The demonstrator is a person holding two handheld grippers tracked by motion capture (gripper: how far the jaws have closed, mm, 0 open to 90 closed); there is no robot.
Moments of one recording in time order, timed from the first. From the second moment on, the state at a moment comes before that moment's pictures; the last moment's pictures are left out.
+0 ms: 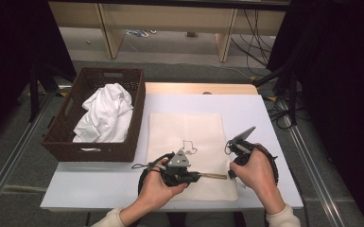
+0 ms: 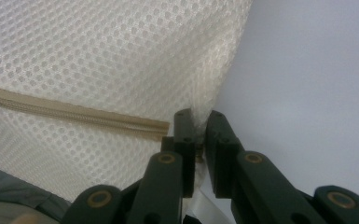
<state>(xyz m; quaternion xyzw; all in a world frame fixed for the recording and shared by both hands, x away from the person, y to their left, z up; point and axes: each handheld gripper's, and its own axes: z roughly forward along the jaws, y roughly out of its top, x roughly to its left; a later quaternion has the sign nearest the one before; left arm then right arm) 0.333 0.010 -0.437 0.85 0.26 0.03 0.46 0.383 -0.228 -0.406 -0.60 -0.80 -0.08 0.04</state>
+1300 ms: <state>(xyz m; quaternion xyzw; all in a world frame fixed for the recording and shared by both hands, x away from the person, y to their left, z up) 0.334 0.033 -0.435 0.85 0.27 0.03 0.45 0.386 -0.234 -0.406 -0.58 -0.81 -0.09 0.03</state>
